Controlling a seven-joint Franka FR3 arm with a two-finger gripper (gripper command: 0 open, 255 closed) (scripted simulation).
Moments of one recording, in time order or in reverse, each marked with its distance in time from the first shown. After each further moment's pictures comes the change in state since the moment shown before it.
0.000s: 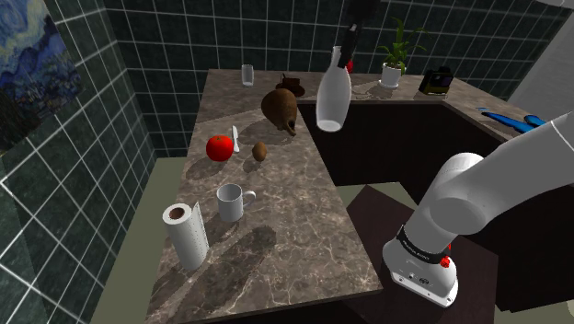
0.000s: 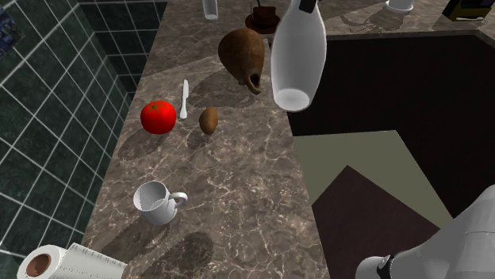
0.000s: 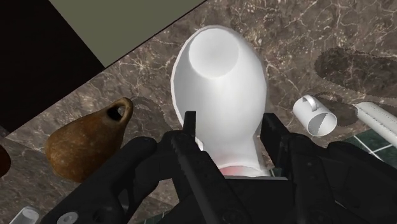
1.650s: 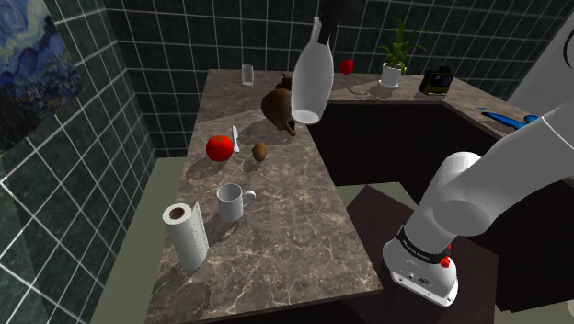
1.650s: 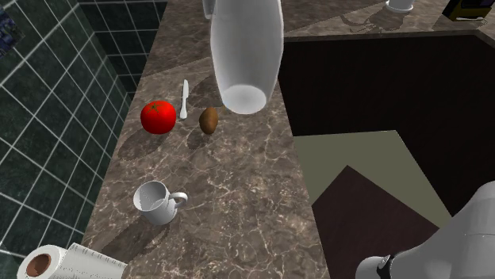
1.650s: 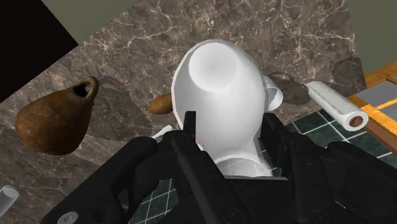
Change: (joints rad) arm 0.073 0.067 0.190 0.255 0.060 -0.187 0.252
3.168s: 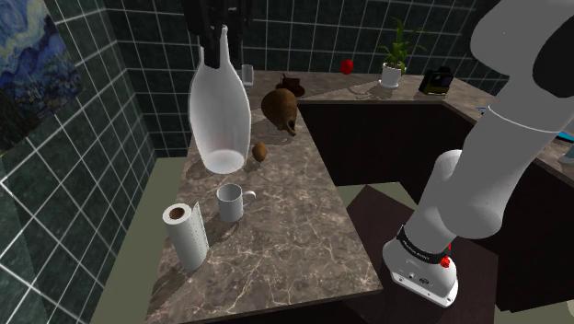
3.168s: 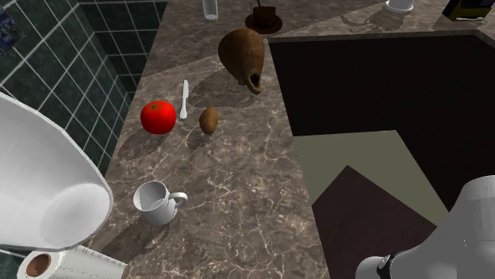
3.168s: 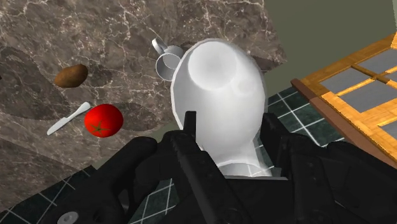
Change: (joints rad) arm 0.187 0.400 0.447 0.423 -0.071 -0.029 0.617
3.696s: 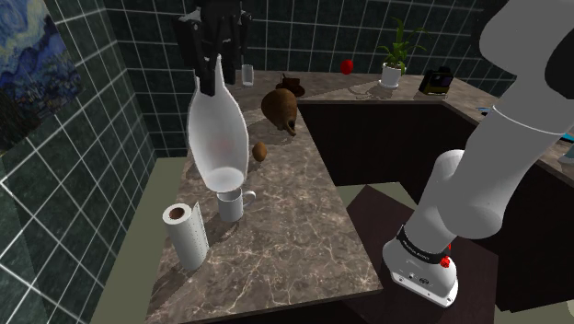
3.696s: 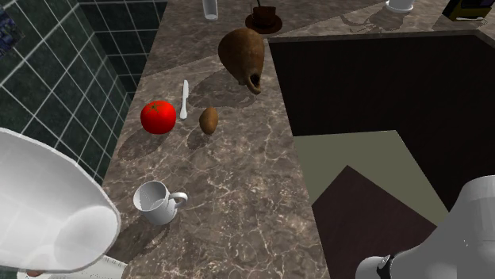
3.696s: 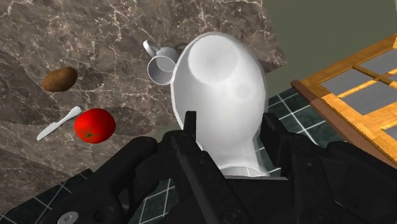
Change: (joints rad) arm 0.003 -0.039 0.002 -0.146 0.018 0.111 0.015
